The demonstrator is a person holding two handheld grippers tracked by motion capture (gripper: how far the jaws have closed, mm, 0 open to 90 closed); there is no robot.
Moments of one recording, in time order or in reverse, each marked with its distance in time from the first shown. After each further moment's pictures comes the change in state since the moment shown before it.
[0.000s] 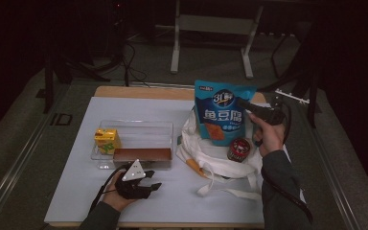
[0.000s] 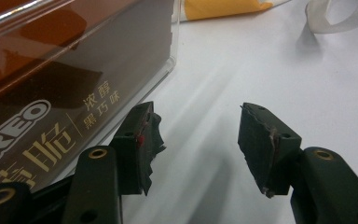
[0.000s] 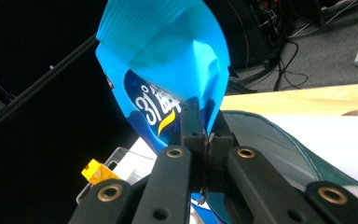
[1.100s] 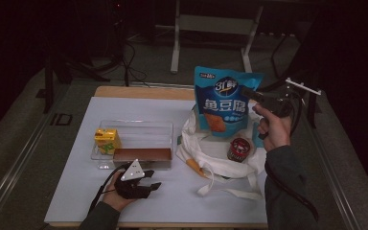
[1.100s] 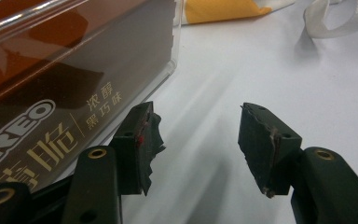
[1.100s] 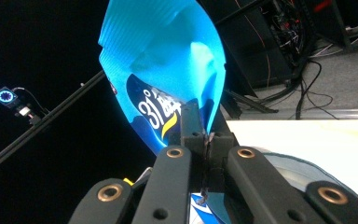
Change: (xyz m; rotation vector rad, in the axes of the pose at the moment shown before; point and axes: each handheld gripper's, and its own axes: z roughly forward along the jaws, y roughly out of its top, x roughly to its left) left arm 0.001 -0.001 -0.001 -0.015 -0.006 -0.013; right arm 0.036 0.027 -0.013 -0.058 0.075 -0.012
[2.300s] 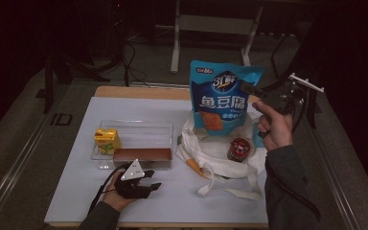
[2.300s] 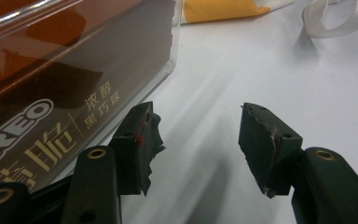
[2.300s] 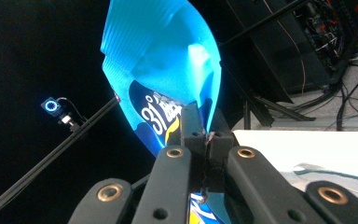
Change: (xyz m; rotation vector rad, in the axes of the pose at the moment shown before) left arm 0.001 0.000 0.000 0.002 -0.005 -0.003; right arm 0.025 0.009 -0.001 -0.030 0.125 0.040
